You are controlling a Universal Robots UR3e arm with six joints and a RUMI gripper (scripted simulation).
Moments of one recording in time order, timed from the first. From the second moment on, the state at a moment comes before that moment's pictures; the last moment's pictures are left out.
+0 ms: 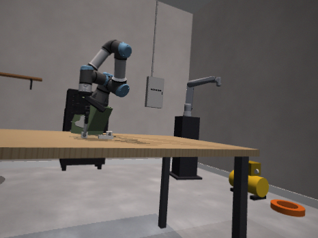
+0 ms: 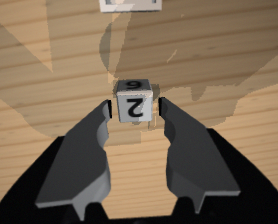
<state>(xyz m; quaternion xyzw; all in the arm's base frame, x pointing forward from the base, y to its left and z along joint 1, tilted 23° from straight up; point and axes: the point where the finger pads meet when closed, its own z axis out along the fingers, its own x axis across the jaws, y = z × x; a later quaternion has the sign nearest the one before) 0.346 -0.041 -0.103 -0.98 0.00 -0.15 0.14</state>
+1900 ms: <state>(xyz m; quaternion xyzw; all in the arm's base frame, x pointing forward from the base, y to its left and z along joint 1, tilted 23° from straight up) 0.345 -0.042 -0.100 -0.98 0.00 -0.15 0.14</state>
